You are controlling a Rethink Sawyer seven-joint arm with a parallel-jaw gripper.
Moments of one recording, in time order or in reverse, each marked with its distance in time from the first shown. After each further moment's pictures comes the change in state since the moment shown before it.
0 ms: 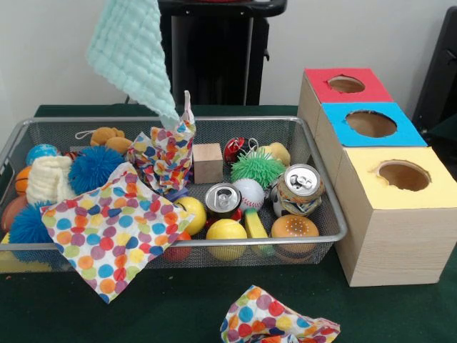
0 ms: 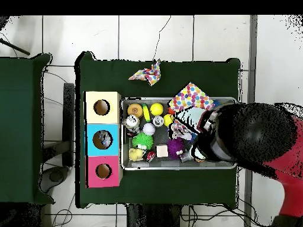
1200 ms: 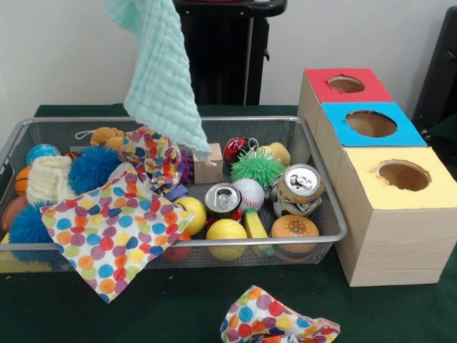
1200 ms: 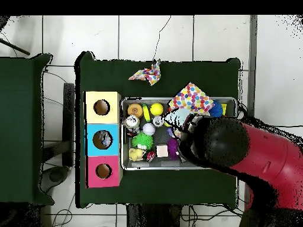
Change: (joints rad) arm 0.033 0.007 -0.001 0.149 -0.006 -0.241 0.000
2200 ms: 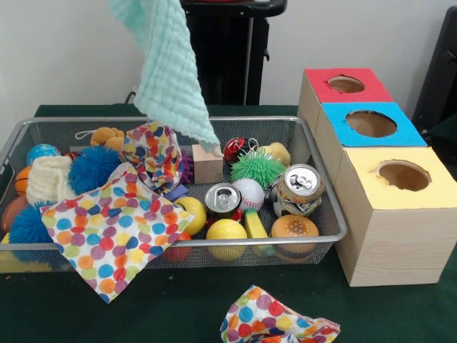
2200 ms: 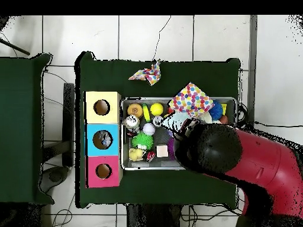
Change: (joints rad) arm 0.011 -0.026 0.000 0.043 -0.030 -0.028 0.000
